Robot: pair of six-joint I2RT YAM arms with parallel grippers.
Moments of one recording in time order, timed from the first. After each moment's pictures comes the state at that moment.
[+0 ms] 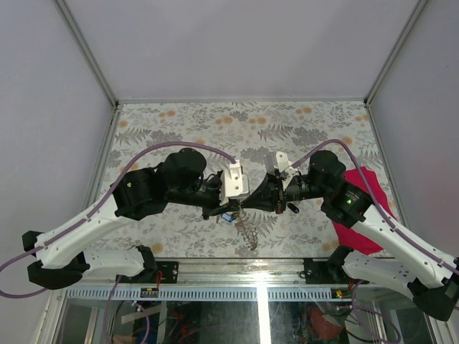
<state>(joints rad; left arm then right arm) -1.07 1.15 1.46 -0.89 0.36 0.29 0.81 0.93 0.95 -0.14 -0.87 -0.01</state>
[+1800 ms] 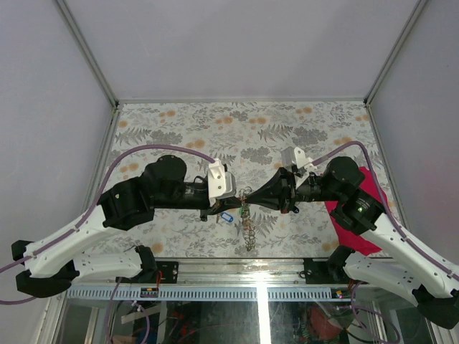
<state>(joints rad) -1.07 1.01 1.31 -0.66 0.37 0.21 0.81 0.84 0.94 -0.04 -0.79 0.13</state>
